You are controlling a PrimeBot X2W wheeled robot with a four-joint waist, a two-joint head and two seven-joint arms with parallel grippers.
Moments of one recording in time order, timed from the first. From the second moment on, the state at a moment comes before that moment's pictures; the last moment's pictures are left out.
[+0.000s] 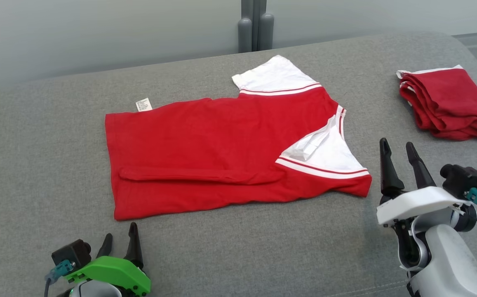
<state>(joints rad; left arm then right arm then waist) -0.14 0.05 -0.07 0.58 -0.55 -0.04 -0.13 -0.32 -0.10 0.02 0.46 0.46 0.13 -0.26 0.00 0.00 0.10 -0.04</state>
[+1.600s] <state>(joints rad) -0.27 0.06 -0.11 0.68 -0.68 -0.02 -0.23 -0.33 -0.05 0.04 0.67 0.50 0.13 -0.12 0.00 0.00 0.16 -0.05</state>
